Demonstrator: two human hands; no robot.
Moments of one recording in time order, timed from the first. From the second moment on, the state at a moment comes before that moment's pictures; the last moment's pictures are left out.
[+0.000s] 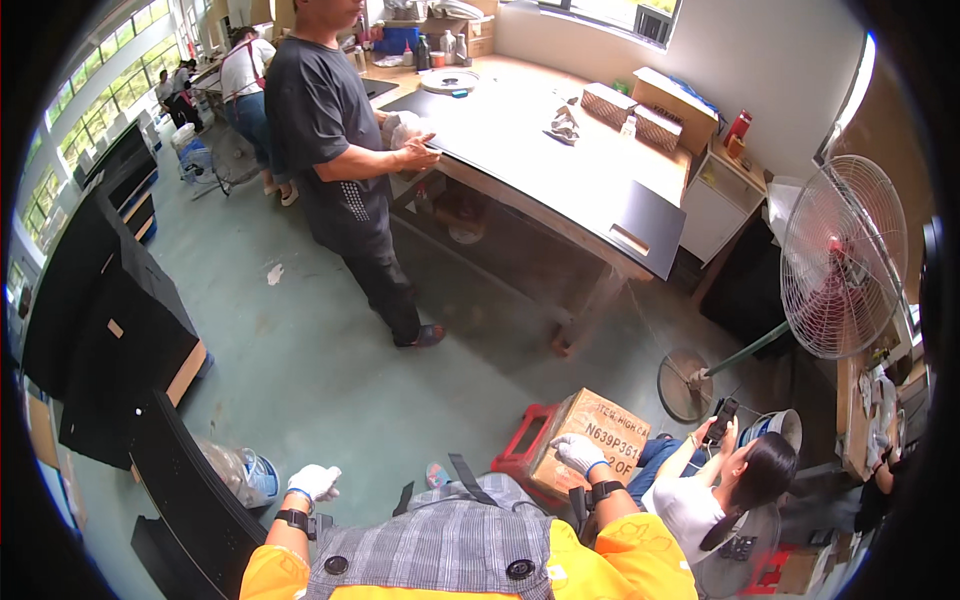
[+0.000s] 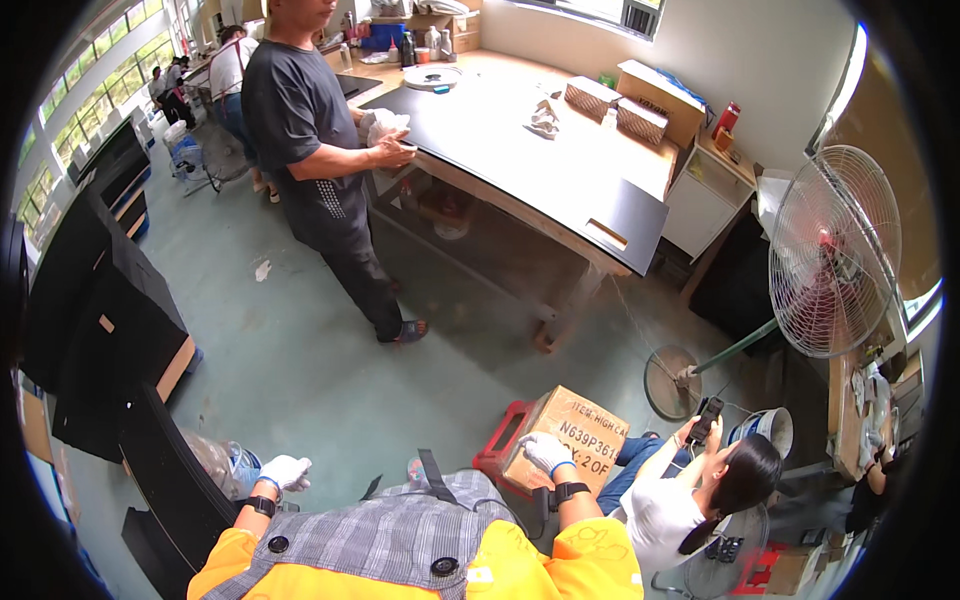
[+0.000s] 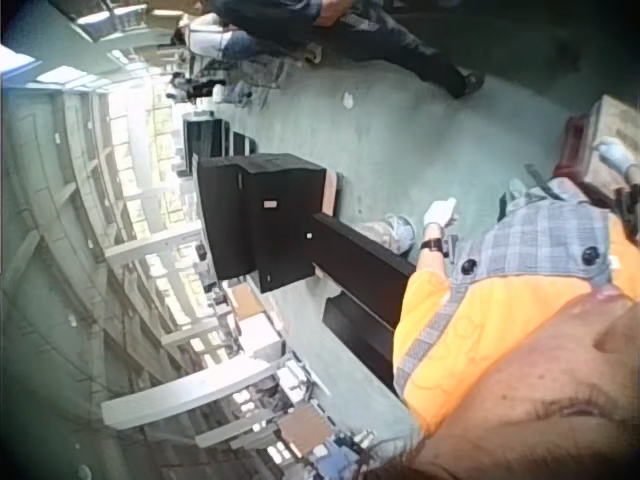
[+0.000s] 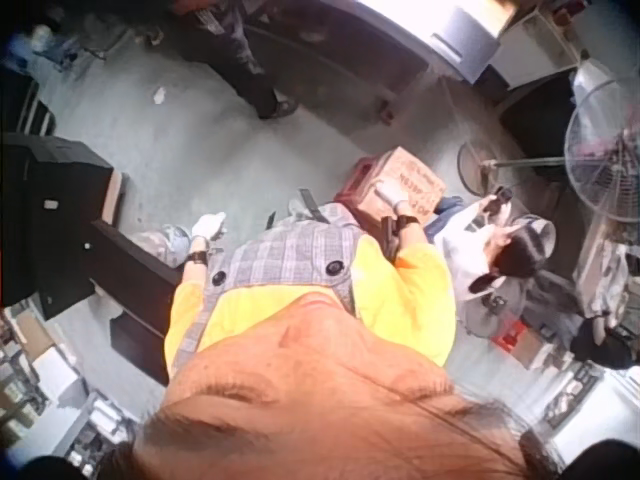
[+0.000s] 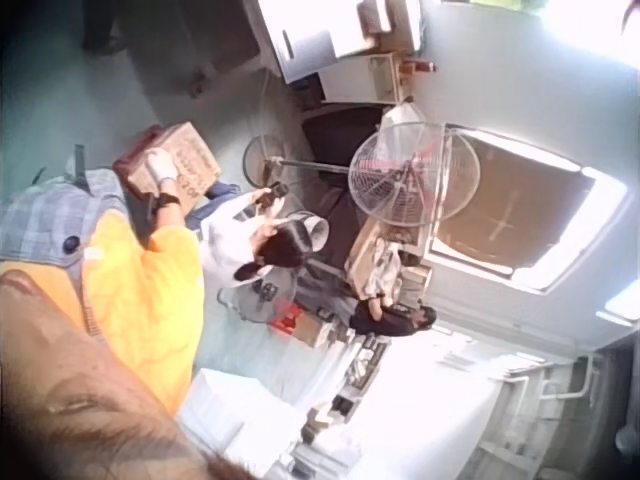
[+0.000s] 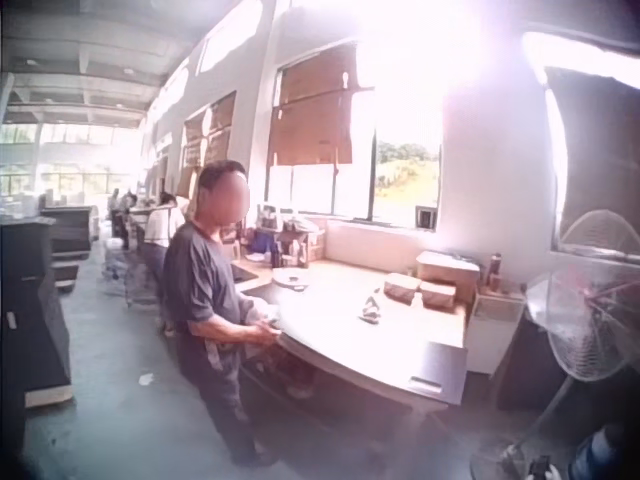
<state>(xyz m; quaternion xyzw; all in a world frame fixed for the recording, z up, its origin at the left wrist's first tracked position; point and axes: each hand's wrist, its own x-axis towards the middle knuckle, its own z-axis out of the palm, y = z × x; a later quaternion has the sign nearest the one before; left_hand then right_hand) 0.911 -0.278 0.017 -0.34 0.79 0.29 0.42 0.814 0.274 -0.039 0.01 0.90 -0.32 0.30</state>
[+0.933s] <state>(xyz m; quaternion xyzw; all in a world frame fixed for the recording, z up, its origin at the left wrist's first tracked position) 0.413 -0.162 0.097 0.05 0.93 0.18 0.31 0.376 0.323 0.059 0.12 0.89 -0.45 0.01</state>
